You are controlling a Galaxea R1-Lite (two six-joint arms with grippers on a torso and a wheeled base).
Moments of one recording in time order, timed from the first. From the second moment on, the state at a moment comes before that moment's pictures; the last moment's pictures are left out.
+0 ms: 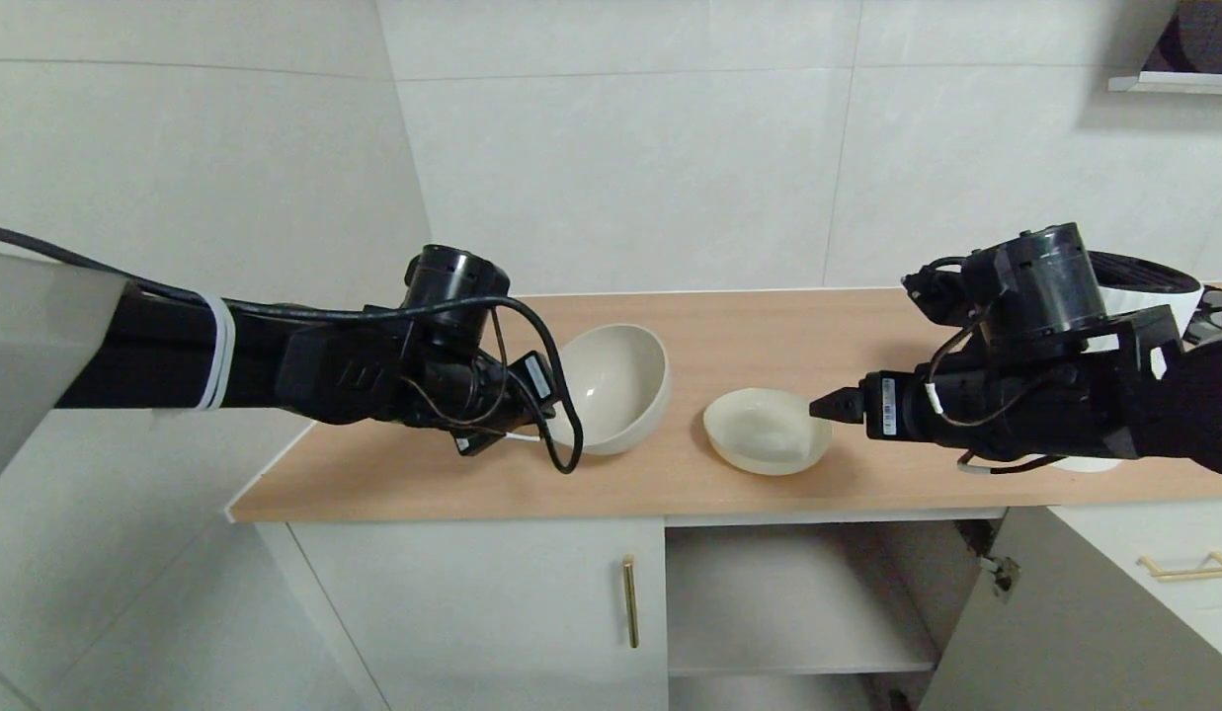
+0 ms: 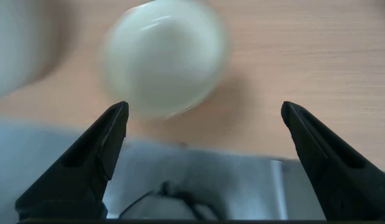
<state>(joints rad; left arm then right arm) -0.39 1.99 -1.40 0.10 -0.01 -0.77 0.48 1.72 -1.14 0.00 -0.18 0.33</state>
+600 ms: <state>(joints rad) -0.39 1.87 -1.32 0.11 -0.19 -0.77 0.48 1.97 -1.24 -0.08 -0.36 0.42</state>
